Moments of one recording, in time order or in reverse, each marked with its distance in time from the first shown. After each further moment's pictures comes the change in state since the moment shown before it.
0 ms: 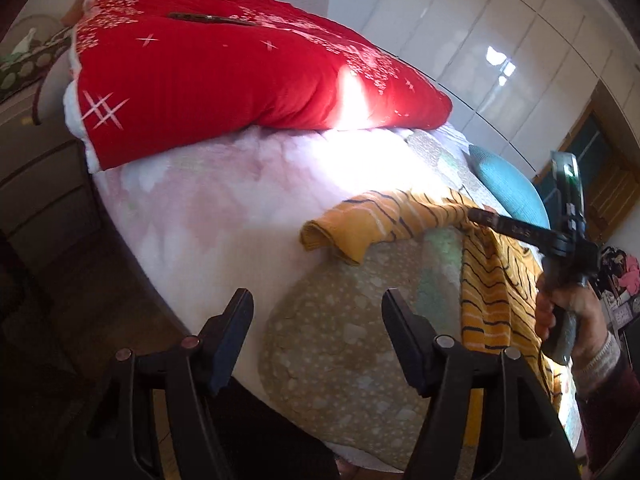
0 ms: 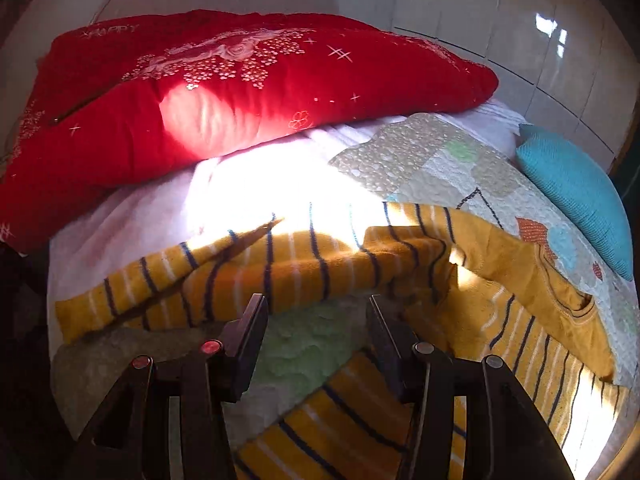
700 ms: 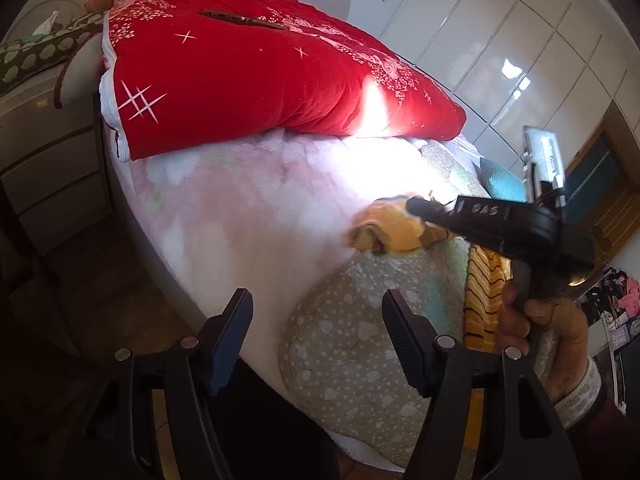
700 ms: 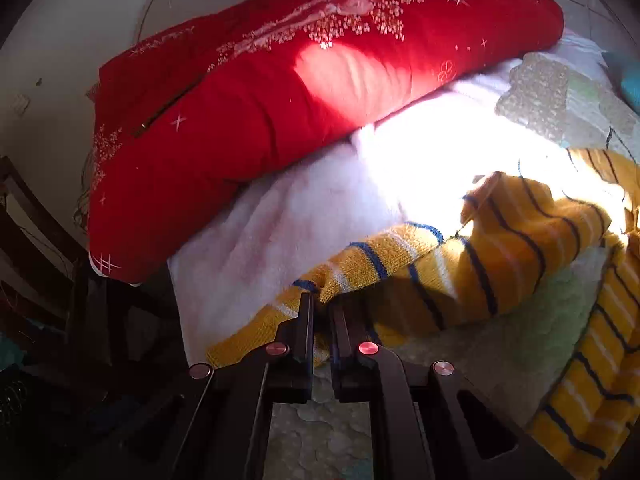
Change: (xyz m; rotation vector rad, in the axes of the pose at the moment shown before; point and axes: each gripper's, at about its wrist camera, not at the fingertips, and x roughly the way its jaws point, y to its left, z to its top) left arm -0.015 0.005 0.000 -0.040 0.003 0.003; right arm 0.023 0.096 0.015 0.168 0.047 0.367
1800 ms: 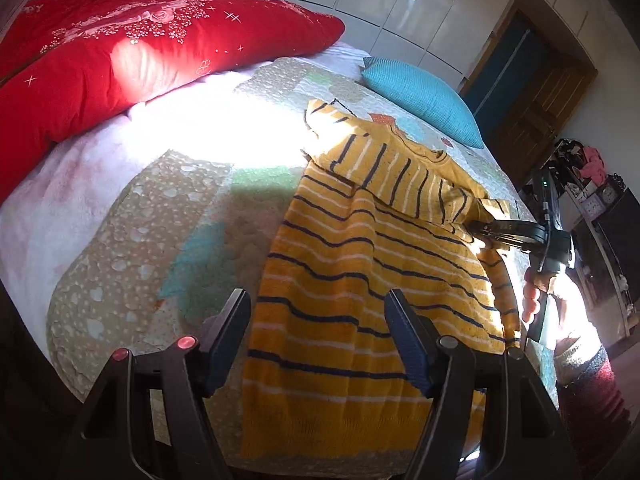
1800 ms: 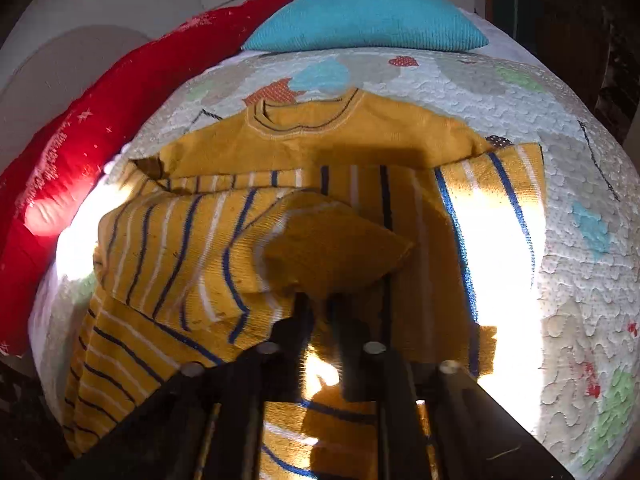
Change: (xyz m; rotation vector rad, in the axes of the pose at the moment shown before) left arm 0.064 -0.205 -0.045 0.375 0.226 -0.171; right arm -0.212 -0.333 -0.125 0.448 -0.039 -0.542
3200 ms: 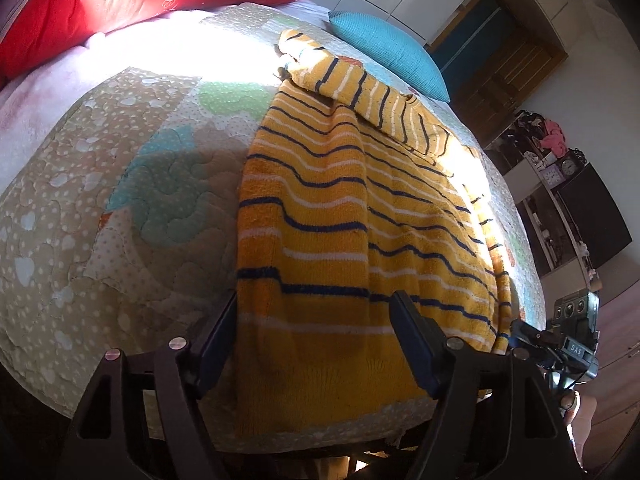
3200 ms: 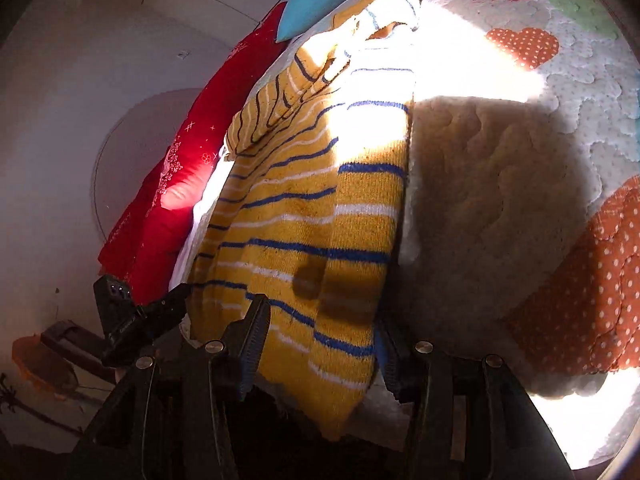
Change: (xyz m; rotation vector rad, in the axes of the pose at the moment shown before) left arm 0.035 0.028 -0.048 0.009 0.137 -0.232; right arm -0.095 -0.040 -0.255 0.349 -0.009 0.621
